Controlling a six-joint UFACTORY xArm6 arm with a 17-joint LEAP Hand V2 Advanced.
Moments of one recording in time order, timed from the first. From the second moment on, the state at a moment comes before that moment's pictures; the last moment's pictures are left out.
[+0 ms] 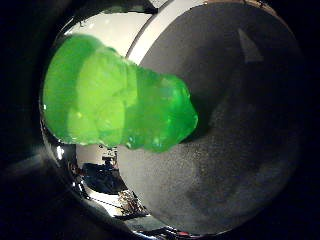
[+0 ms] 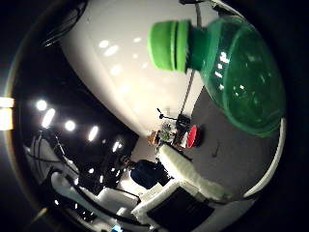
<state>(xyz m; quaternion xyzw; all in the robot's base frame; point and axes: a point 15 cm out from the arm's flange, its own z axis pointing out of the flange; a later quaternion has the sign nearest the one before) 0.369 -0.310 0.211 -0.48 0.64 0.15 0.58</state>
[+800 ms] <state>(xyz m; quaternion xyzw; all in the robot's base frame) 0.371 -0.287 0.213 -0.50 0.62 0.17 0.57</state>
